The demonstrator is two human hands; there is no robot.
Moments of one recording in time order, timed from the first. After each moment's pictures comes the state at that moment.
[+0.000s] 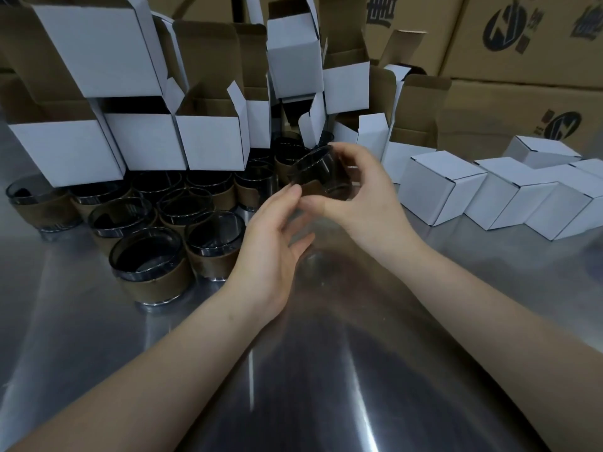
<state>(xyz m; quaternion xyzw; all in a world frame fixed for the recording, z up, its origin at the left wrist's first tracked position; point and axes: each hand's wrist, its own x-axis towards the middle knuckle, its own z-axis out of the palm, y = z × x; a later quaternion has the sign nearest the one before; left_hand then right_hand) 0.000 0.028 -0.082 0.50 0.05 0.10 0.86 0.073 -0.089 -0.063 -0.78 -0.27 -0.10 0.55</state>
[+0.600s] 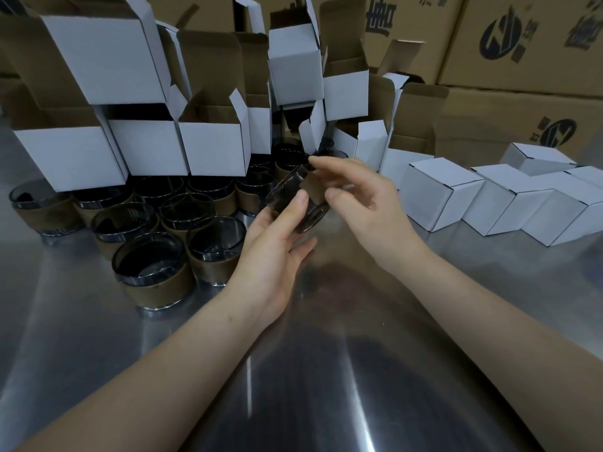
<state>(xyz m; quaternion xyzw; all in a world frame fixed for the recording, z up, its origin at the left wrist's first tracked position) 0.004 0.028 -0.084 0.50 0.04 0.09 0.86 0.069 -0.091 -0.059 -0.73 -0.35 -0.10 0.57</state>
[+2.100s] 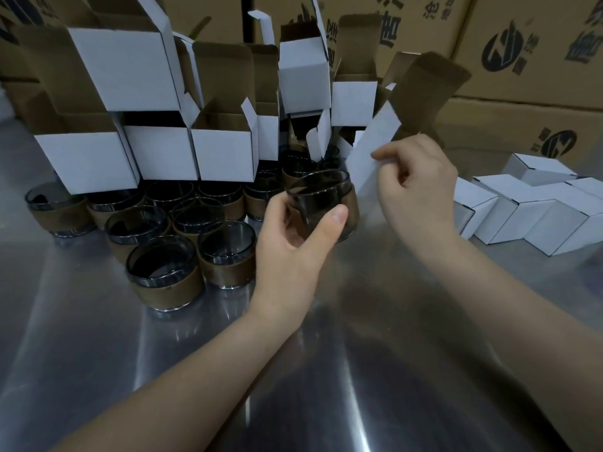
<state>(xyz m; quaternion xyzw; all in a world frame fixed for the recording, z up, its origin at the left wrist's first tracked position) -0.011 0.013 -0.081 0.61 -0.02 0.29 0.74 0.091 -0.109 -0.038 -0.80 -0.24 -0.42 0.37</state>
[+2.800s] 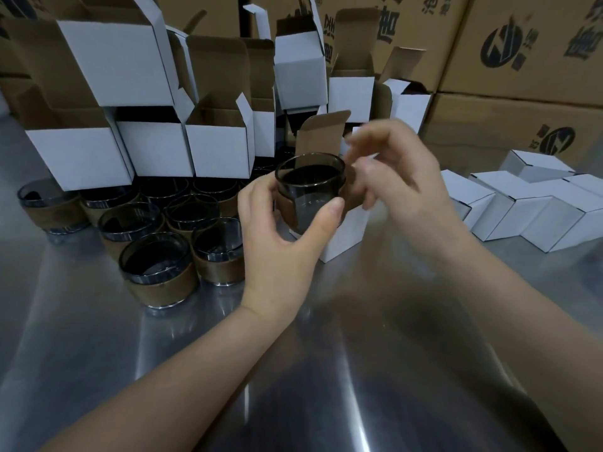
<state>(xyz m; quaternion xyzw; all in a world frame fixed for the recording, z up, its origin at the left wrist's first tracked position) -0.013 0.016 -0.077 0.70 0.01 0.38 0.61 0.050 -0.112 -0.020 -0.73 -0.36 -0.12 0.57</state>
